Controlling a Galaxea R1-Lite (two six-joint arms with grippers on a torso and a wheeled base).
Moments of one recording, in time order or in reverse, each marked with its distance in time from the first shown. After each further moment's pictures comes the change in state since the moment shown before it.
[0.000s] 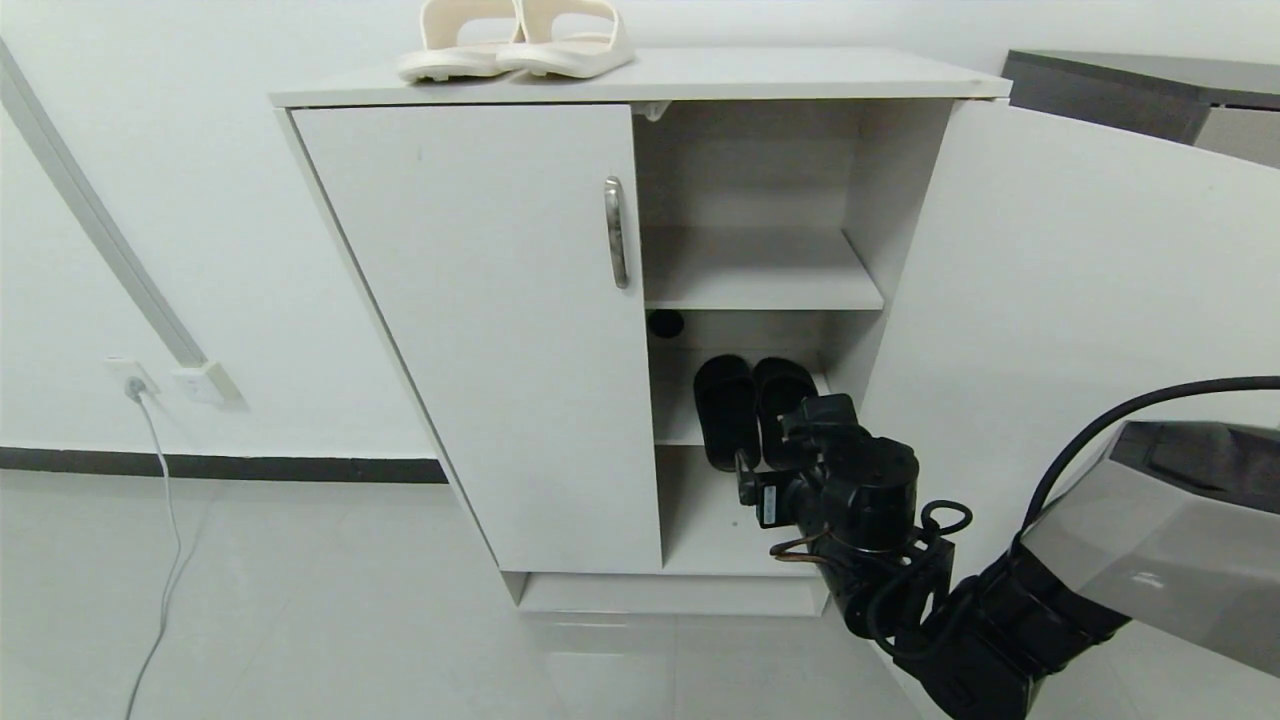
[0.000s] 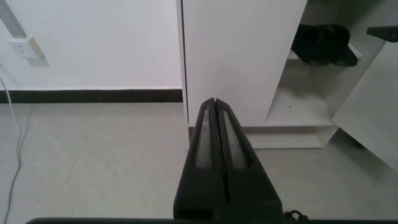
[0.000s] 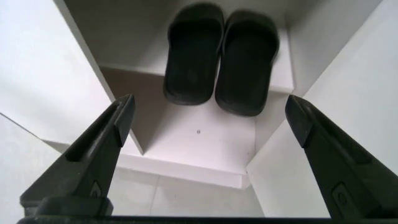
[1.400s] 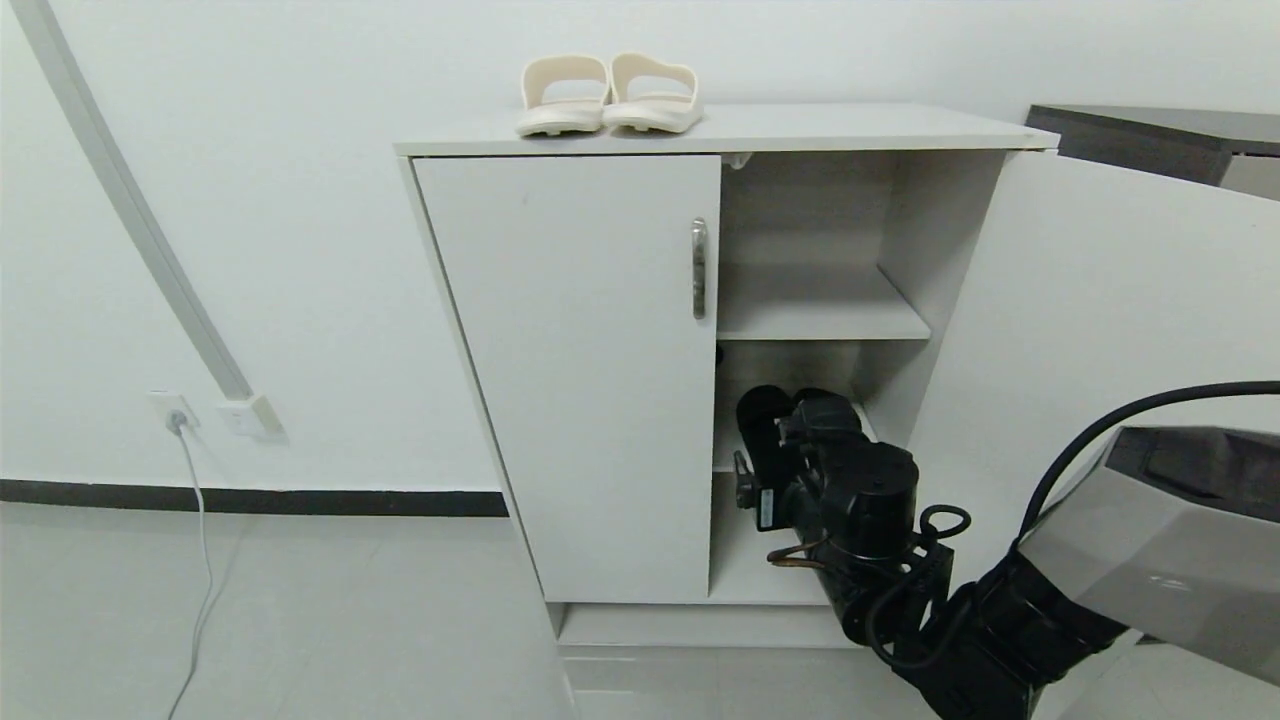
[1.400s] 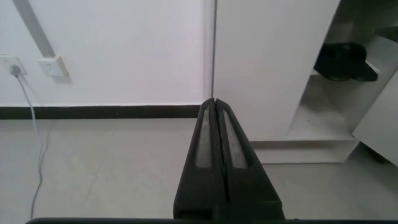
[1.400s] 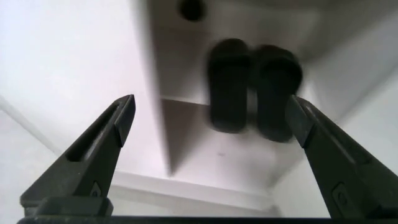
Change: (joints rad) left arm 0.000 0.000 0.000 0.000 0.004 0.003; right arm 0.012 0.002 0.011 -0.023 -0.009 -0.004
